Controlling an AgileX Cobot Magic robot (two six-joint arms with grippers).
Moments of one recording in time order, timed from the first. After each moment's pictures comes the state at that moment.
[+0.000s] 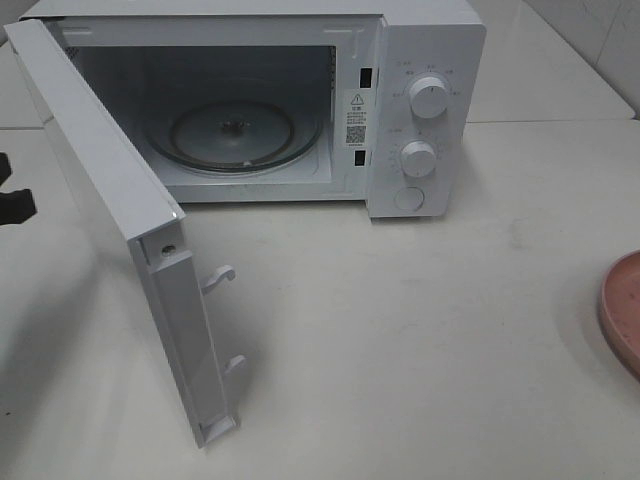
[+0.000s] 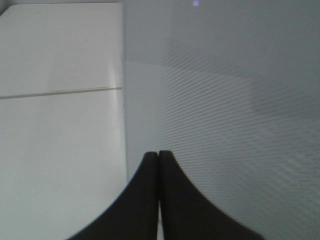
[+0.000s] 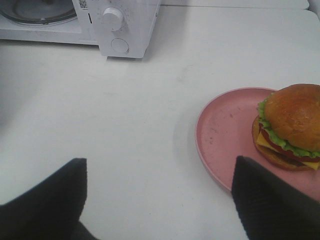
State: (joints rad) left arm -0.10 1.54 -0.33 0.14 -0.88 -0.10; right arm 0.16 0.00 -0.51 0.00 1.04 0.05
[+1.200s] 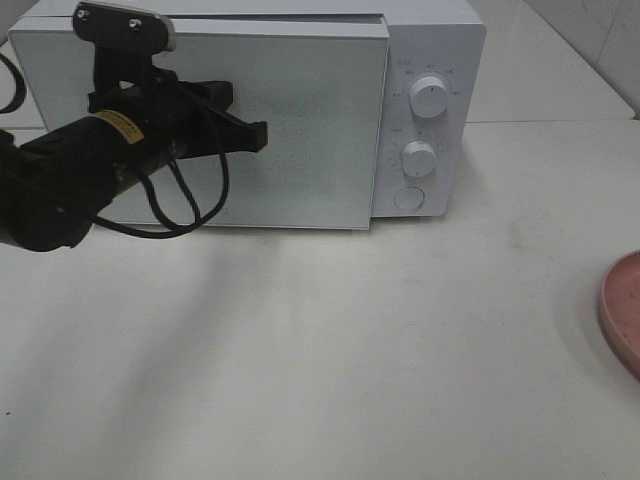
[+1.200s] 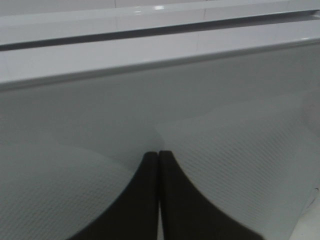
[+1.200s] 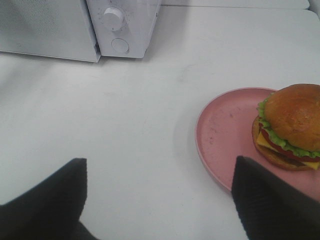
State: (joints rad) left arm -0.58 1.86 -0.85 -0.20 -0.79 0.10; right arm 0.16 0.00 -0.51 0.00 1.04 0.05
